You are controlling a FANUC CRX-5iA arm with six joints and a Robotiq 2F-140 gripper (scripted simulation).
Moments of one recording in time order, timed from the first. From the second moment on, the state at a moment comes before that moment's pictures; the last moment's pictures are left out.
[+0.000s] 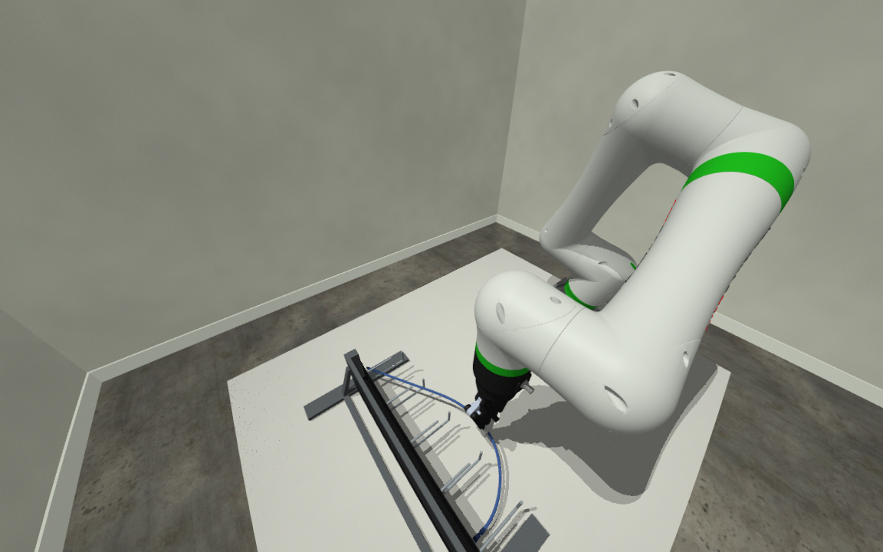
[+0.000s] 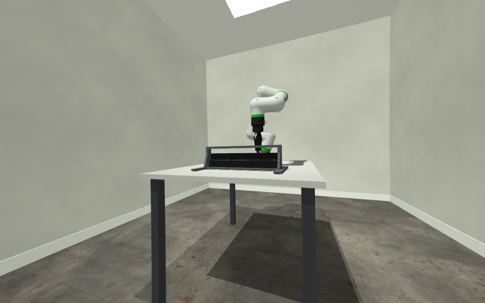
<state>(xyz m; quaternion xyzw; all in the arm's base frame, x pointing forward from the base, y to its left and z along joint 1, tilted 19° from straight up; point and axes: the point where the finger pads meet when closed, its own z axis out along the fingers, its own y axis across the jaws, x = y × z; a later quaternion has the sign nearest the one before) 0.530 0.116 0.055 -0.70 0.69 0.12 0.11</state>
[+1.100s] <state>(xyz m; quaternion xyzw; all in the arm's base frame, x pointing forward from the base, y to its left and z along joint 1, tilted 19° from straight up) 0.533 0.097 0.118 -0.70 0.69 0.12 0.12</state>
